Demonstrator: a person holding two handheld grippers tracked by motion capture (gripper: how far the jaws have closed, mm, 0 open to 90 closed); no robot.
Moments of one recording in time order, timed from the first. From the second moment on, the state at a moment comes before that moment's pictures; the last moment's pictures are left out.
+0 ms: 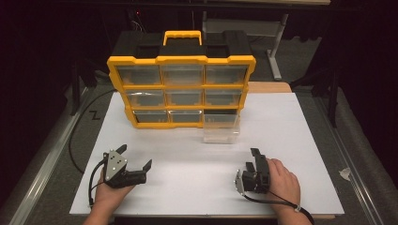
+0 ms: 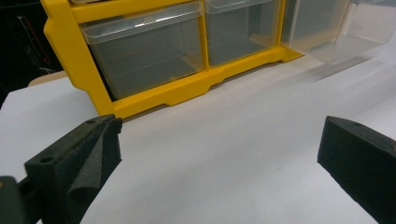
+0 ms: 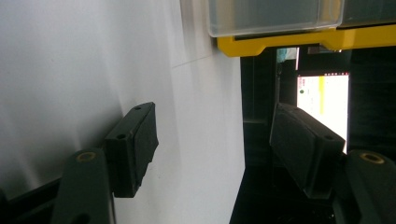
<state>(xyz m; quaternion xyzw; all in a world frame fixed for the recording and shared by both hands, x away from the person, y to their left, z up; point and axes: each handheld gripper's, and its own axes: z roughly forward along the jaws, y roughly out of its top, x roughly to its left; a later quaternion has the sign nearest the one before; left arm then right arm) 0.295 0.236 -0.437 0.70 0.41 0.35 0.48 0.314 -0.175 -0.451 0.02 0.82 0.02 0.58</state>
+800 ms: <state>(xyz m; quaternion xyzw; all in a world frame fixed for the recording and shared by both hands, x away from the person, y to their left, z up) 0.295 0.236 -0.437 0.70 0.40 0.35 0.48 0.314 -0.174 -0.446 0.04 0.80 0.06 0.60</state>
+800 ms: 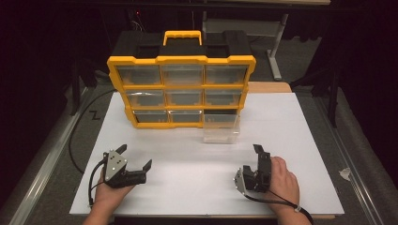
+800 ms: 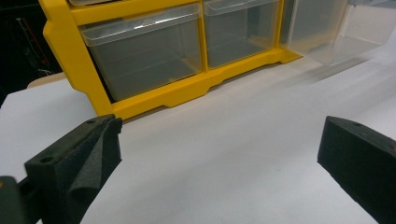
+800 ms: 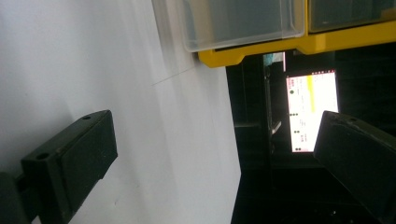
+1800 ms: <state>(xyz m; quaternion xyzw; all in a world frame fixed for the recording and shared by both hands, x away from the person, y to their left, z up) 0.296 0.239 -0.435 0.69 0.40 0.34 0.49 0.338 -0.223 -0.430 0.36 0.77 0.38 0.38</state>
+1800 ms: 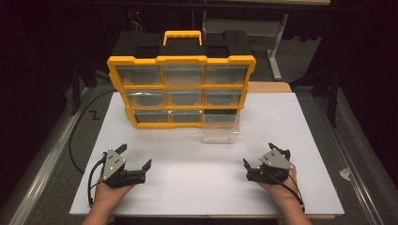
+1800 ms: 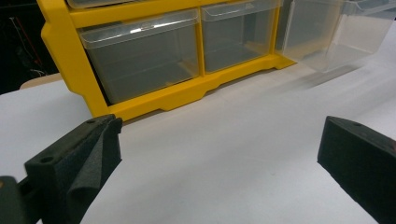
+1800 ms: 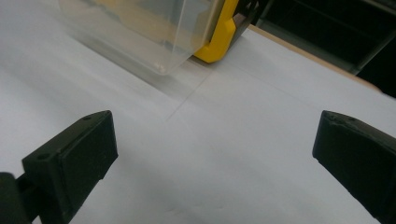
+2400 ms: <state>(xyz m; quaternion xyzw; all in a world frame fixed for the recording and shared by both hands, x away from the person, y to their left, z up) 0.296 0.239 -0.436 0.69 0.41 0.32 0.51 0.320 -0.269 -0.425 0.42 0.70 0.49 0.30</state>
